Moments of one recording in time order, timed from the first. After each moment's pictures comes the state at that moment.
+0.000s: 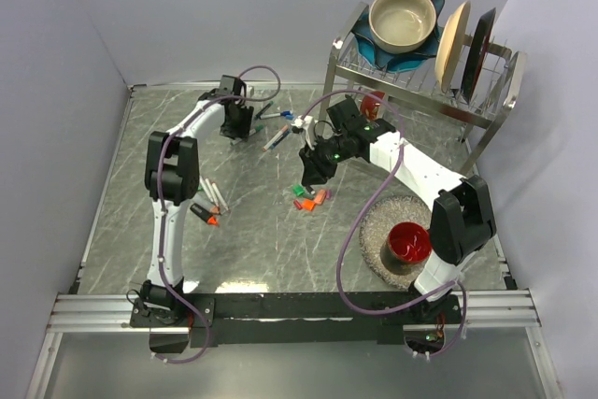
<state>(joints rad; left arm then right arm) -0.23 2.35 1.97 -0.65 0.01 -0.04 0.52 1.70 1.41 -0.70 -0.68 -0.41</state>
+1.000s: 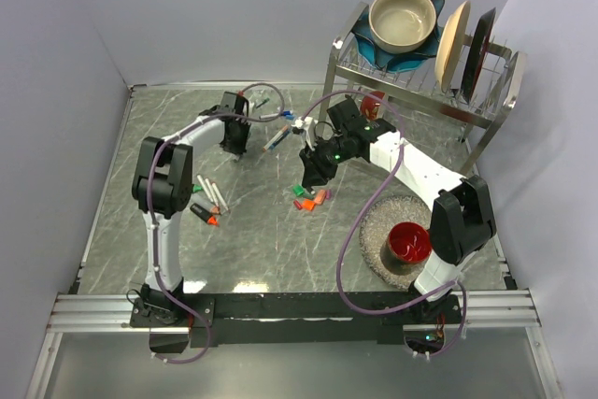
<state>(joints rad) -0.28 2.14 1.60 -0.49 -0.05 -0.03 0.52 1.70 1.41 -0.72 -0.70 -0.41</state>
